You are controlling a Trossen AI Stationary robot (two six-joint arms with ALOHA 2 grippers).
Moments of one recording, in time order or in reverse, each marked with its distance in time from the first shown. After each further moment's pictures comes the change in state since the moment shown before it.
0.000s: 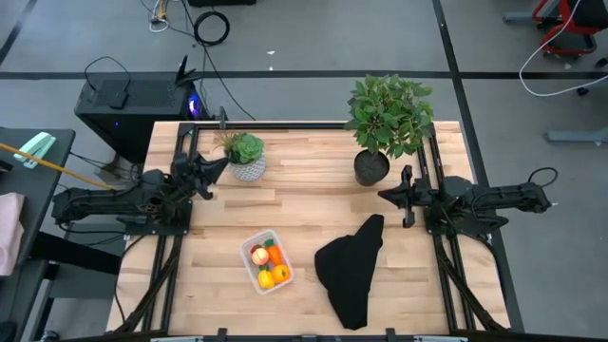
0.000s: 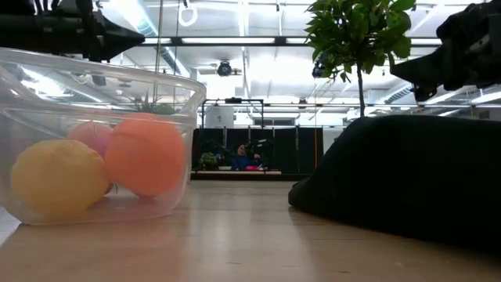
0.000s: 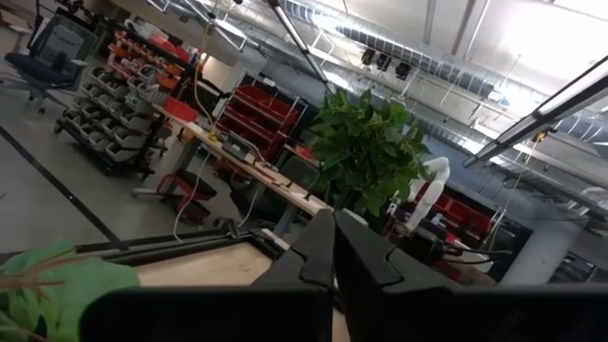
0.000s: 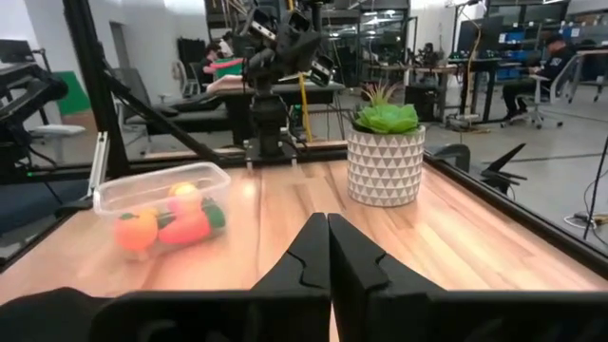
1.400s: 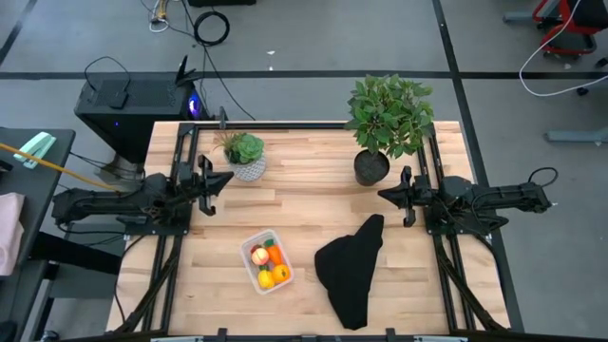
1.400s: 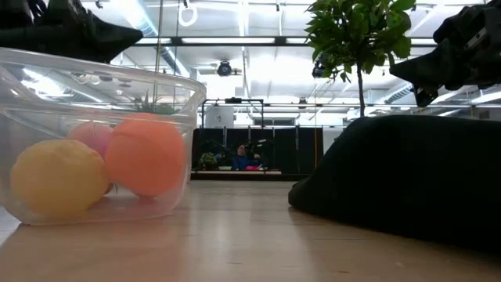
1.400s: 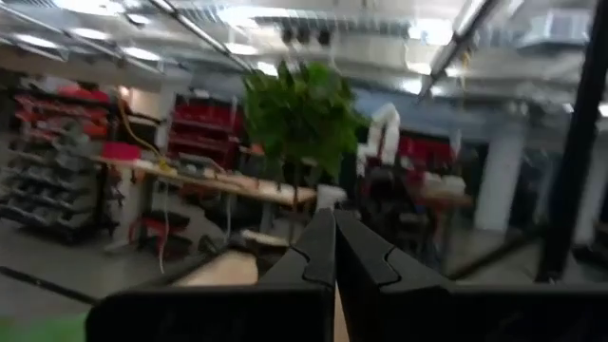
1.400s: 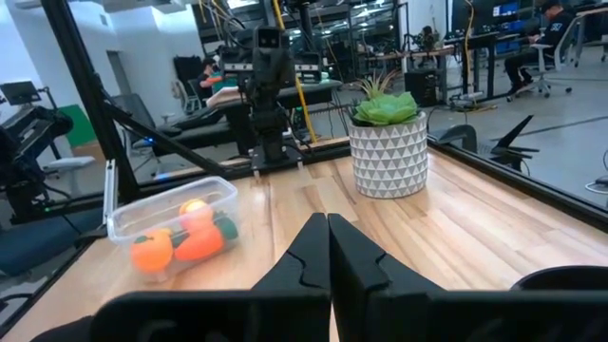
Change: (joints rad) left arm 0.001 -0.001 -0.095 0.135 0.217 0.316; right arm 0.000 0.001 0.000 0.002 0.012 0.131
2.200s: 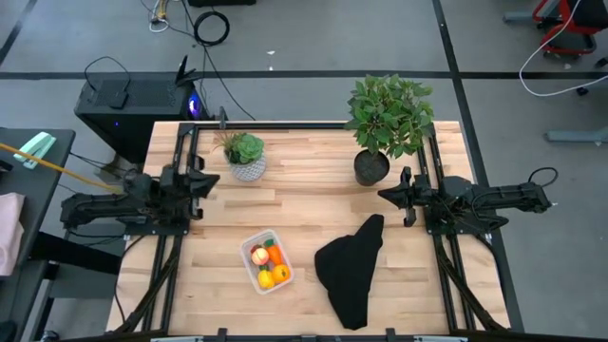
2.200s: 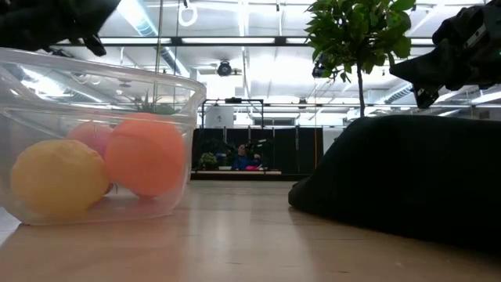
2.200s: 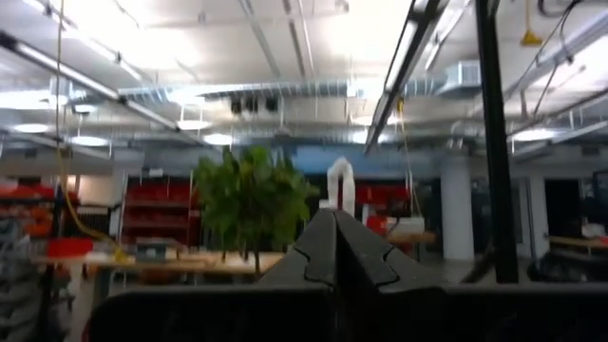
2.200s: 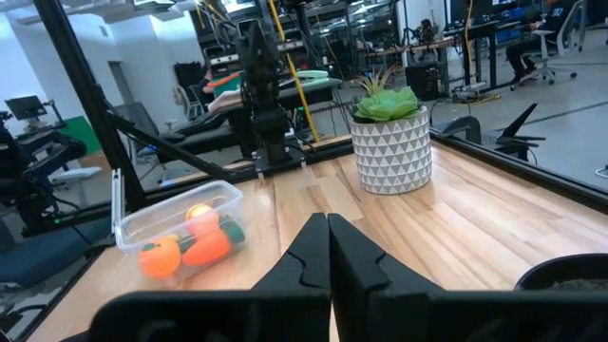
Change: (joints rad) left arm 0.000 -0.151 -0.001 0.032 0.153 0.125; right arm 0.000 0.000 0.000 0.000 0.000 0.052
